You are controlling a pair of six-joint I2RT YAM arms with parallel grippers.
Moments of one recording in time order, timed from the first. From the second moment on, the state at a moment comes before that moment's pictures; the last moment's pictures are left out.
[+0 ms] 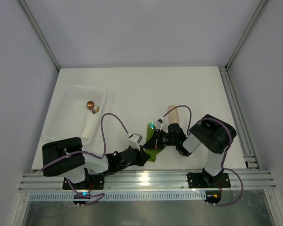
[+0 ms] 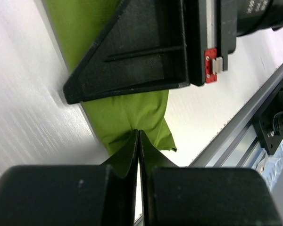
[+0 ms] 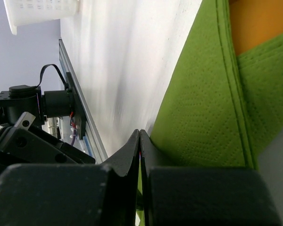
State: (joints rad) left arm -1.27 1.53 0.28 0.76 -0.32 -0.84; right arm 0.69 1.82 0.33 1.03 -0.56 0.94
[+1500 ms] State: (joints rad) left arm -1.30 1.14 0.30 0.38 -0.35 -0.58; right arm 0.69 1.87 0.41 1.00 -0.56 0.94
